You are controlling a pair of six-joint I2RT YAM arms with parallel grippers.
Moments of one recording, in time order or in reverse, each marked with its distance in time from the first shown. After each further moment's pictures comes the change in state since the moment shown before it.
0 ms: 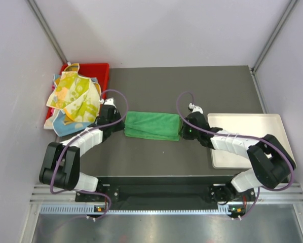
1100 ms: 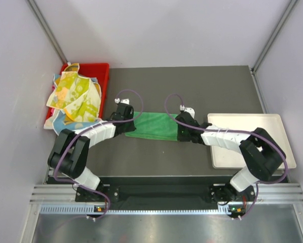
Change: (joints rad) left arm -0.186 0.153 0.145 -0.132 -0.111 -0.047; right arm 0.109 0.109 0.164 -0.245 0.131 0.014
